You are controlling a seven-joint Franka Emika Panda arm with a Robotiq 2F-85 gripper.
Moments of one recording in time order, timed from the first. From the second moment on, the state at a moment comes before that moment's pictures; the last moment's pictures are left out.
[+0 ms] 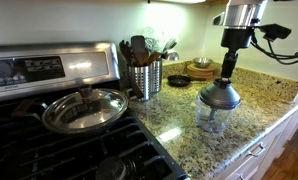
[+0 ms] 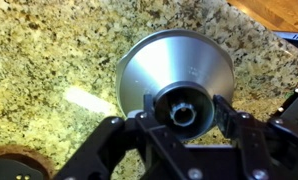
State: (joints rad) arm 0.10 -0.18 0.08 -2.47 0.02 2.31 -0.37
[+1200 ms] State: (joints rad) arm 0.11 -0.16 0.08 -2.44 0.01 2.31 -0.37
